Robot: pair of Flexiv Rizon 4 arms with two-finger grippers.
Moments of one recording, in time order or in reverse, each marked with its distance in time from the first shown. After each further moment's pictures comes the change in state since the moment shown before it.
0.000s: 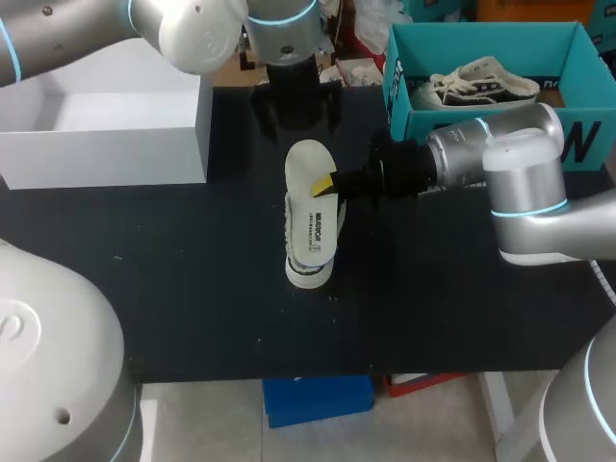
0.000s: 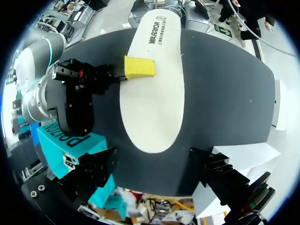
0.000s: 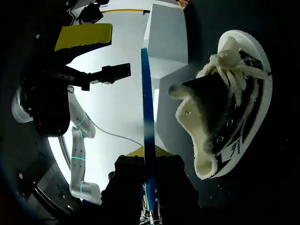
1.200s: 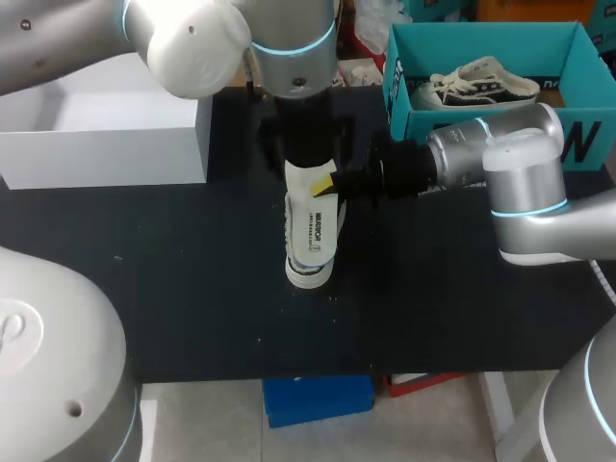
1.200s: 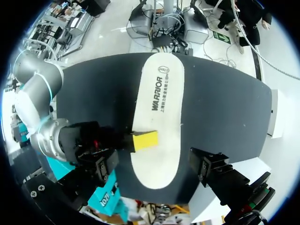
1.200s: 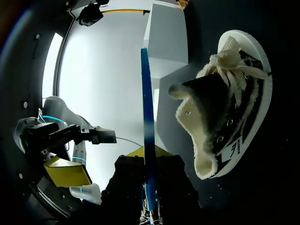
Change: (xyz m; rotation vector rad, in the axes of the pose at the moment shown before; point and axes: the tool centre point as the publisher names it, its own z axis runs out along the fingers) left arm -0.005 -0.102 -0.037 0.033 0.012 0.004; right arm 0.000 0.000 0.000 0.000 0.000 0.000
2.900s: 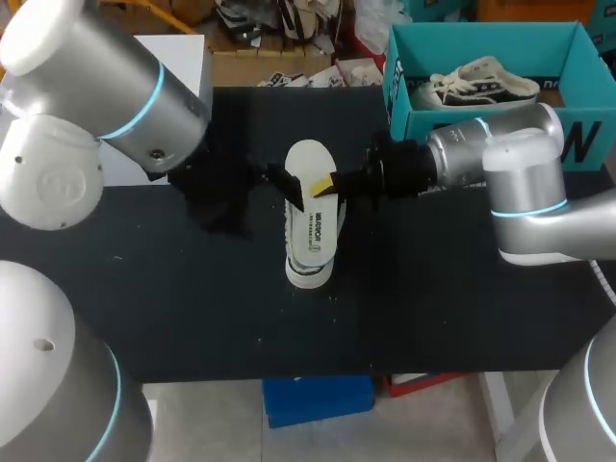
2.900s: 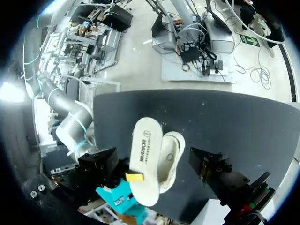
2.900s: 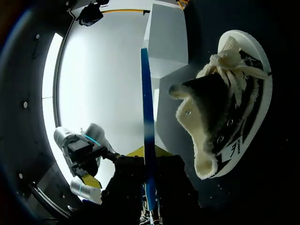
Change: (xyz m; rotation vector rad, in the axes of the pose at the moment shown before) left arm 0.064 -0.094 -0.032 0.099 -0.461 -0.036; right arm 0.000 0.000 0.000 0.000 0.000 0.000
